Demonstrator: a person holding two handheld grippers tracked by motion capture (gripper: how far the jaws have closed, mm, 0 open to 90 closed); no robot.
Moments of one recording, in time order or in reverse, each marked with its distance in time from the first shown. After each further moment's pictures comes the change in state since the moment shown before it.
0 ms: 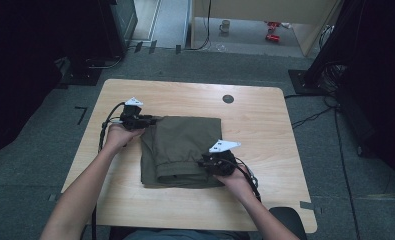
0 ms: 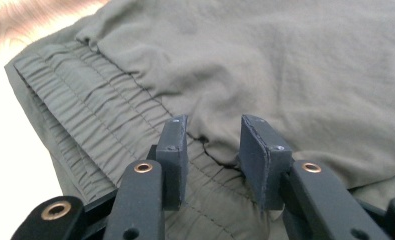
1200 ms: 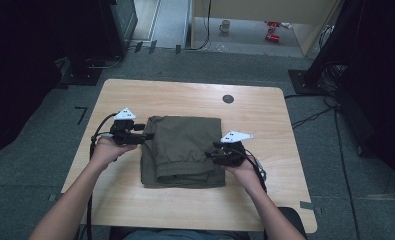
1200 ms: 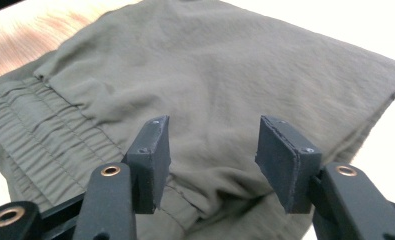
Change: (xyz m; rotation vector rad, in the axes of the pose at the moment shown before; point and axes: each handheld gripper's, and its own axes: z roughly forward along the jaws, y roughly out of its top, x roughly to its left) left arm -0.047 -0.027 -0.063 -0.034 -0.046 0.086; right arm -0.036 0.008 -0.015 -0.052 -0.047 0.029
